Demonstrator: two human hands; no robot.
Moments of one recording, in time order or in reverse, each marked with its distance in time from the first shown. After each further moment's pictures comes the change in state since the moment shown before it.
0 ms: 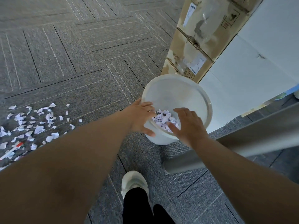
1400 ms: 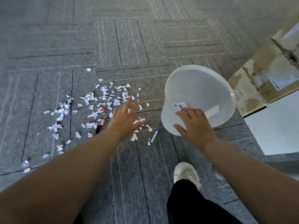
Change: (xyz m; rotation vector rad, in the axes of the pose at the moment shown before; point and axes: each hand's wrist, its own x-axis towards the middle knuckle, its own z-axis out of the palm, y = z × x) left_hand -0.268 -0.070 0.145 -0.484 0.341 -0.844; right_hand -0.007 -0.210 0.066 -0.124 0.042 -0.557
